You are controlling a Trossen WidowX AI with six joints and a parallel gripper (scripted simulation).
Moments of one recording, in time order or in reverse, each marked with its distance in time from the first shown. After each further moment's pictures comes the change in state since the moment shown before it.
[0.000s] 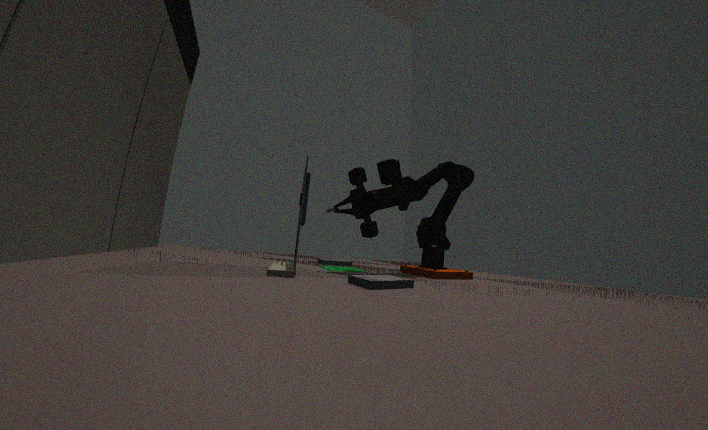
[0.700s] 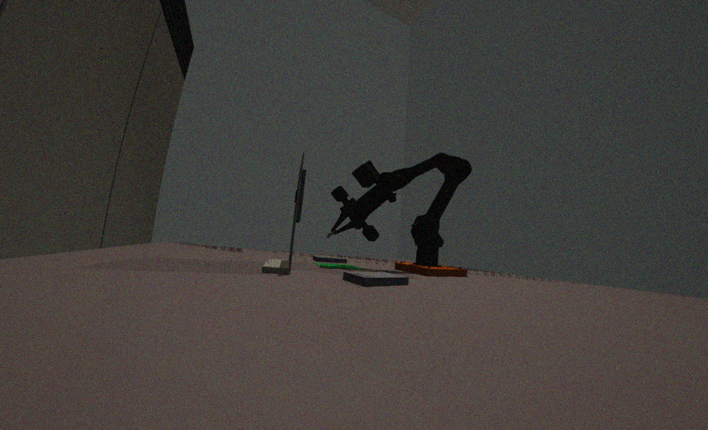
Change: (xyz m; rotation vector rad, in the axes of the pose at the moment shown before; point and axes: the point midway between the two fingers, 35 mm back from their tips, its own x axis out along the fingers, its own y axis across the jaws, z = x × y) arm -0.010 -0.059 0.061 0.096 -0.134 -0.444
